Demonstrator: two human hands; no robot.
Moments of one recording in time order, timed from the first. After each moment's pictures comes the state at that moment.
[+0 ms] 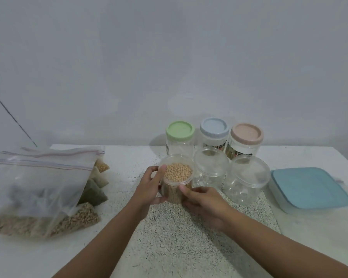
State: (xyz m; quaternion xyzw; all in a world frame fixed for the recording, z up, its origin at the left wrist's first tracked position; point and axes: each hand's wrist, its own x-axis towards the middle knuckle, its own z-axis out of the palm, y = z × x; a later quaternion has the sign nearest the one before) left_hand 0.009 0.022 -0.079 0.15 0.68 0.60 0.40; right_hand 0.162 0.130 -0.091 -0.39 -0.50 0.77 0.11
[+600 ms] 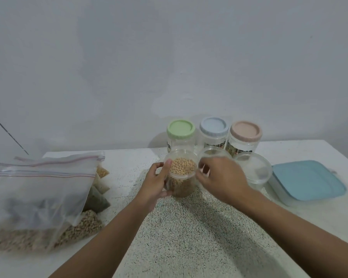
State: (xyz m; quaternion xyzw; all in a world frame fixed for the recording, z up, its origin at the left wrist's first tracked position) left_hand -0.006 0.037 -0.074 0.17 0.65 0.60 0.43; right_hand 0.158 0.137 -0.013 -0.34 -0.92 0.12 0.14
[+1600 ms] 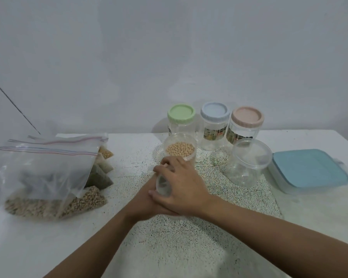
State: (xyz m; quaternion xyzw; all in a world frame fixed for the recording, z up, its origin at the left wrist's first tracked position) left_hand 0.029 -0.031 -0.090 0.54 0.65 0.43 0.31; right_hand 0.140 0.073 -0.059 -0.14 -0.96 0.17 0.15
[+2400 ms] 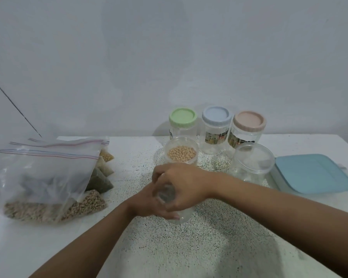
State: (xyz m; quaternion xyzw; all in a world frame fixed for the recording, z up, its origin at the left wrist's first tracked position) left_hand 0.011 -0.018 -0.087 0.55 0.61 0.41 0.39; right_hand 0.130 0.099 -0.004 0.07 -0.98 0.20 -0.04
